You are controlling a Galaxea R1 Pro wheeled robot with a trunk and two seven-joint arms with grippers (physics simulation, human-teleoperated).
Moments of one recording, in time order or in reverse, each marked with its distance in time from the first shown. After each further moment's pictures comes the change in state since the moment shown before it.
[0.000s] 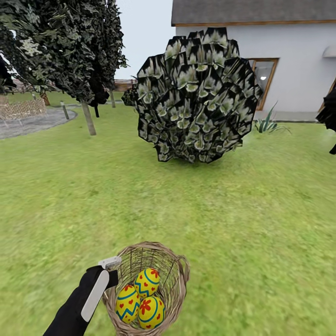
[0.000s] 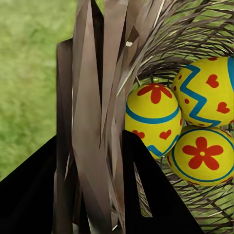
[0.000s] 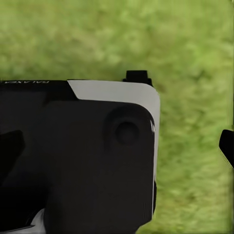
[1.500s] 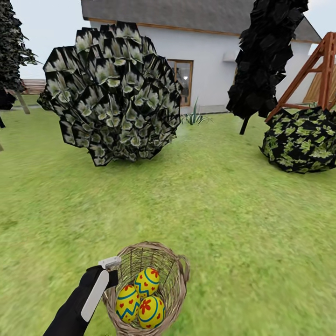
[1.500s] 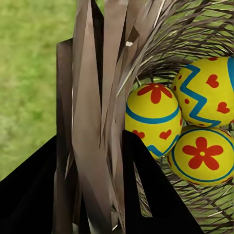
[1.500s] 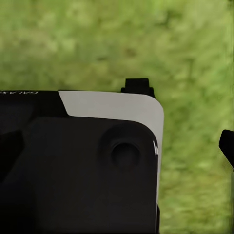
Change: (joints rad) left arm 0.000 0.000 0.000 0.000 0.001 -0.001 0.000; right arm -0.001 -0.001 0.000 -0.002 0.000 0.000 0.004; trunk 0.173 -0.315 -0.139
